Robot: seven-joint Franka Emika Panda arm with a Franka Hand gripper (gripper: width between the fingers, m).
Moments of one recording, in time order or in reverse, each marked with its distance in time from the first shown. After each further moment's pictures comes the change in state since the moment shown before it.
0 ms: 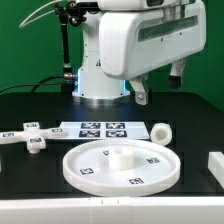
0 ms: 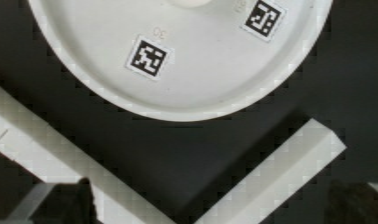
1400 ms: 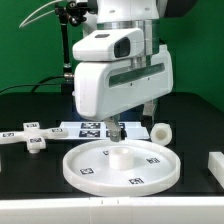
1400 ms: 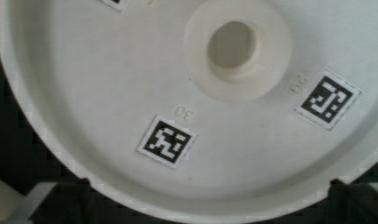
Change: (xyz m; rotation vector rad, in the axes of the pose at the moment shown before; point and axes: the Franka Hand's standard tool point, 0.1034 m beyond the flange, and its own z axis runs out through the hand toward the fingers) arm -0.044 0.010 0.068 -0.084 0.073 -0.047
